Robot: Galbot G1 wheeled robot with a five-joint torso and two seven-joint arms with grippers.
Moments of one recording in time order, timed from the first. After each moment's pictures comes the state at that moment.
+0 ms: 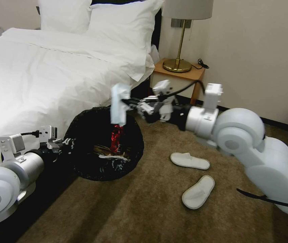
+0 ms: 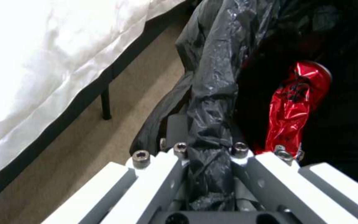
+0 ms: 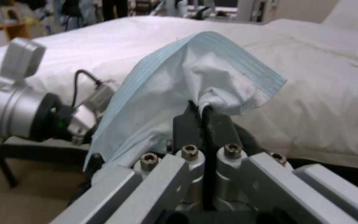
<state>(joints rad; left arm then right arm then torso) 1.37 -0.74 -0.81 -2.39 -1.43 0.74 -0.55 -0.31 0.86 -0.18 2.18 1.13 -0.60 -0.10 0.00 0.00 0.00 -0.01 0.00</state>
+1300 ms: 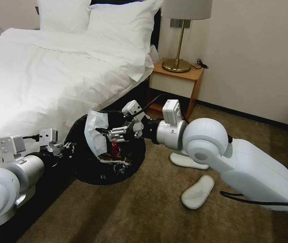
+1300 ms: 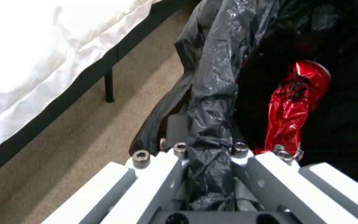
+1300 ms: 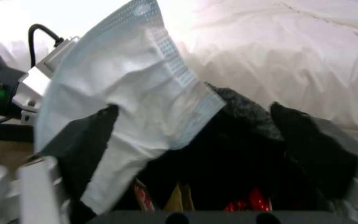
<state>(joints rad) 1.37 -0.71 -0.82 -2.44 -1.59 0.74 -0.71 -0.27 0.94 -0.33 2.15 1.07 -0.64 0.06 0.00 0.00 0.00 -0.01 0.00</state>
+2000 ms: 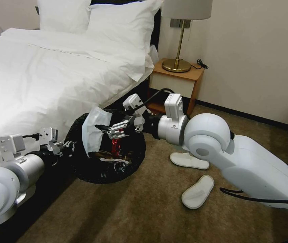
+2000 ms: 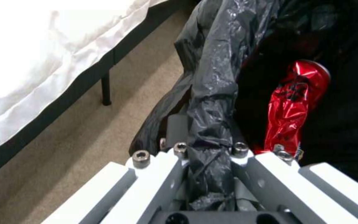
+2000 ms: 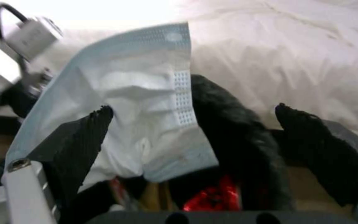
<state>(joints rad) 1.37 -0.72 -0.82 -2.43 -1.57 0.74 -0.69 -0.28 0.91 -0.31 2.14 0.98 -0.65 0.01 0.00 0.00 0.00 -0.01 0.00</state>
